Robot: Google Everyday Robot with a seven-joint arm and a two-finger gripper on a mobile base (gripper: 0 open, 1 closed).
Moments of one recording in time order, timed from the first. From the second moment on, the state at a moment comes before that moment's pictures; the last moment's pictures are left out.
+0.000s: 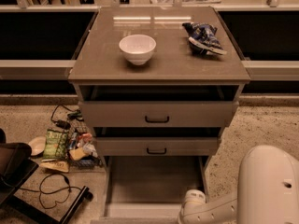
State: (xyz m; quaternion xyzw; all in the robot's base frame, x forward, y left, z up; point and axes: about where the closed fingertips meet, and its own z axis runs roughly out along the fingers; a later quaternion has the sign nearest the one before) arm 0.374 -0.156 0.168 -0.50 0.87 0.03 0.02
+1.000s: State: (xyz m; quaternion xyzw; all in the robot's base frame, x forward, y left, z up) arm 0.339 -0.163 0.173 -0.47 0.88 0.02 0.01
